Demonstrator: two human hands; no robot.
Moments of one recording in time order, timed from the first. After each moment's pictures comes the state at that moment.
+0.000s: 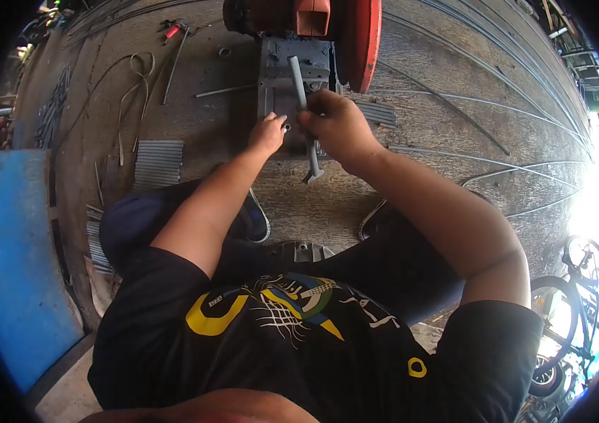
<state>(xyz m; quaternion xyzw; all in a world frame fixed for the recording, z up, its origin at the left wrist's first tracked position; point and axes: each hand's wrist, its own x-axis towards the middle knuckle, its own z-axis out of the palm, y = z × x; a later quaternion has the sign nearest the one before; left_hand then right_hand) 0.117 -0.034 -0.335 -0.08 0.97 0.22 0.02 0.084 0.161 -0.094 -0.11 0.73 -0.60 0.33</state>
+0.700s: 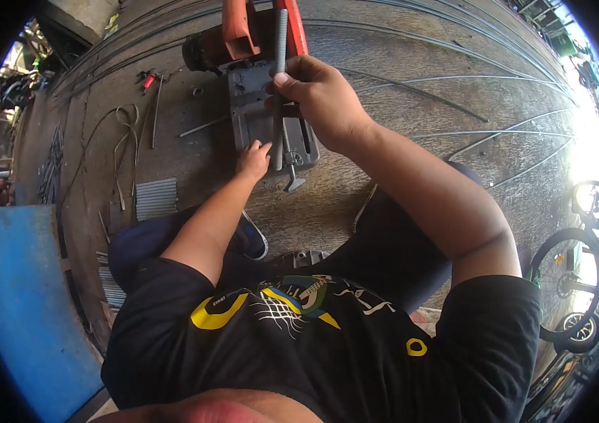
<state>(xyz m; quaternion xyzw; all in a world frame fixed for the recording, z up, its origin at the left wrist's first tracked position) 0.137 -0.009 -0.330 0.01 0.99 0.15 -0.01 0.085 0.202 -0.023 -0.11 0.58 -0.76 0.25</state>
